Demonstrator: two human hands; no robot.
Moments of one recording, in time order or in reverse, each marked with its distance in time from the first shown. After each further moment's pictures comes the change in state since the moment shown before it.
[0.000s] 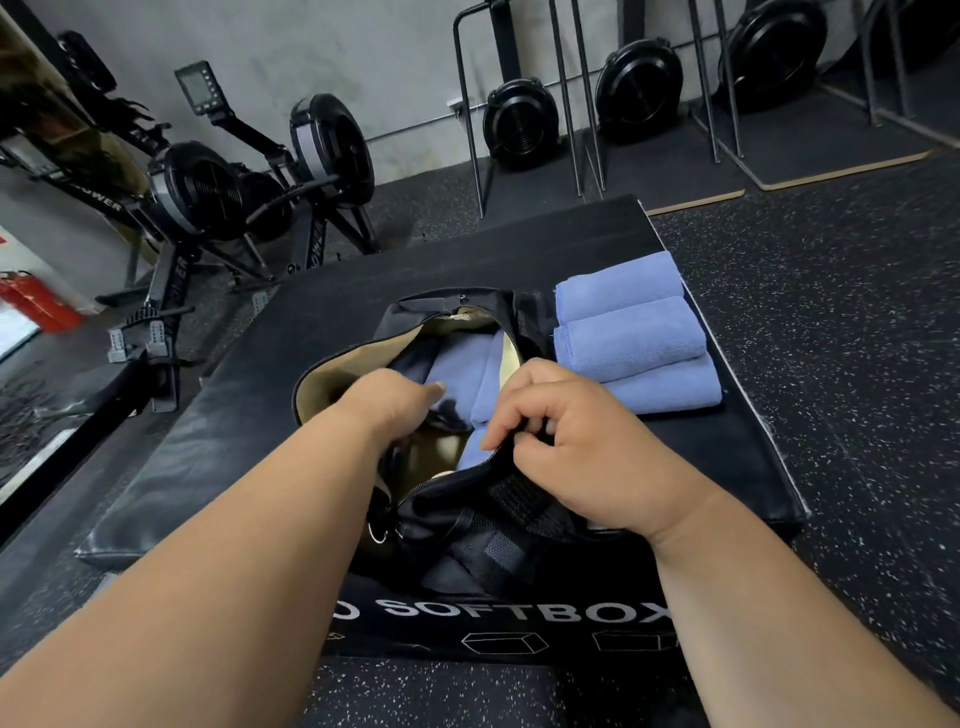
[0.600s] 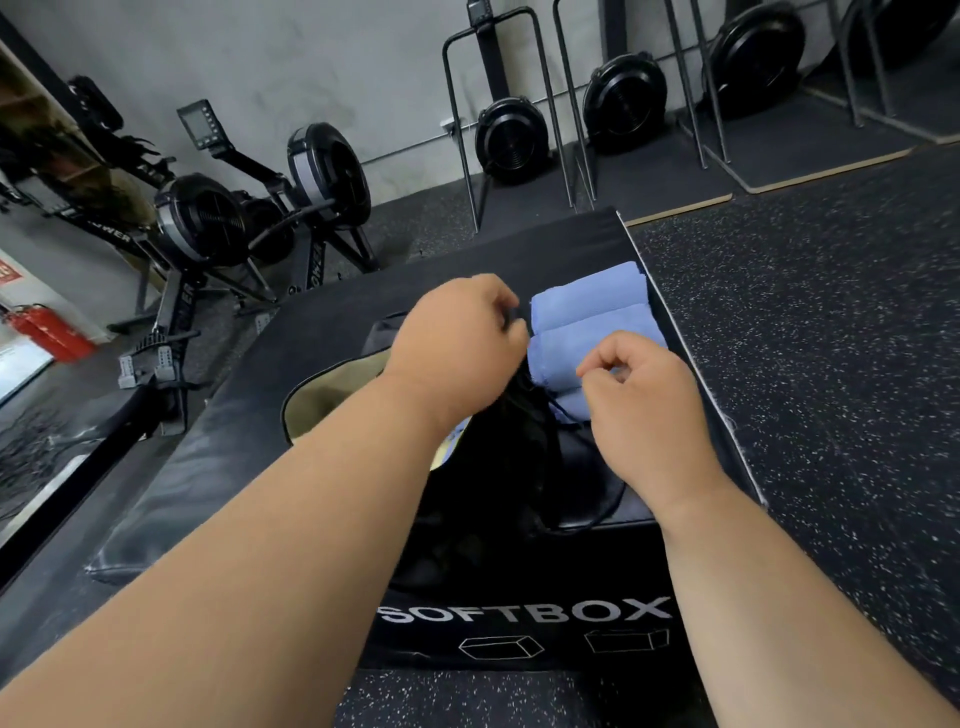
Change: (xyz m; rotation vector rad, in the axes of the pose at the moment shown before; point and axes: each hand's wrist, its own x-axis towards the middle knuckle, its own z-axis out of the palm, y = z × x) left_hand -0.095 0.103 -0.011 0.084 0.420 0.686; right_hand -0.016 0.018 -0.047 -0.077 0.664 0.290
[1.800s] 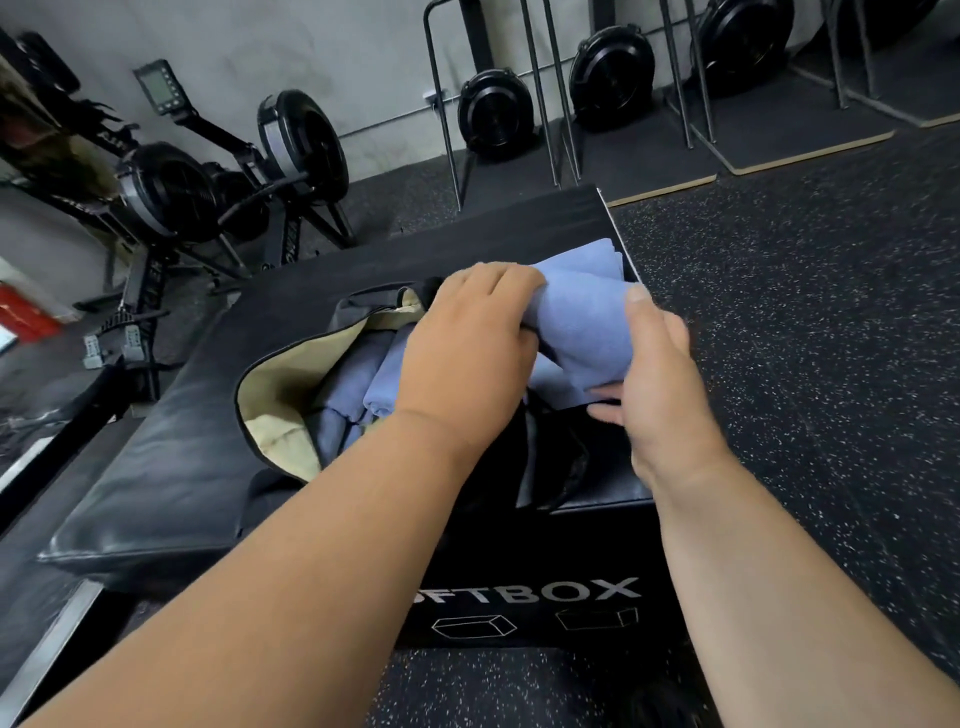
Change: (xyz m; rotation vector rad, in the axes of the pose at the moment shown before) left_hand -0.022 0.022 0.049 0.015 0.226 0.245; right_hand 0.009 0.004 -0.022 0.448 0.013 0.450
